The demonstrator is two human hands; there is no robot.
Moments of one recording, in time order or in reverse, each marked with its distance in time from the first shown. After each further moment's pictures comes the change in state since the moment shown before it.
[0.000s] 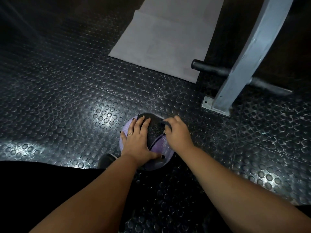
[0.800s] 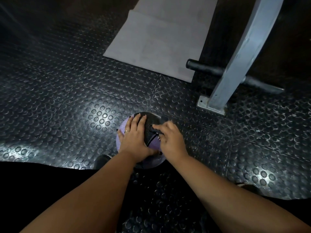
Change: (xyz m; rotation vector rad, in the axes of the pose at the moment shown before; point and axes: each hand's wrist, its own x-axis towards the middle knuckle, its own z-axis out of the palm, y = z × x) left_hand 0.010 0.003 0.001 -0.005 0.018 0.003; right_hand -0.029 -0.003 0.007 0.065 0.055 -0.136
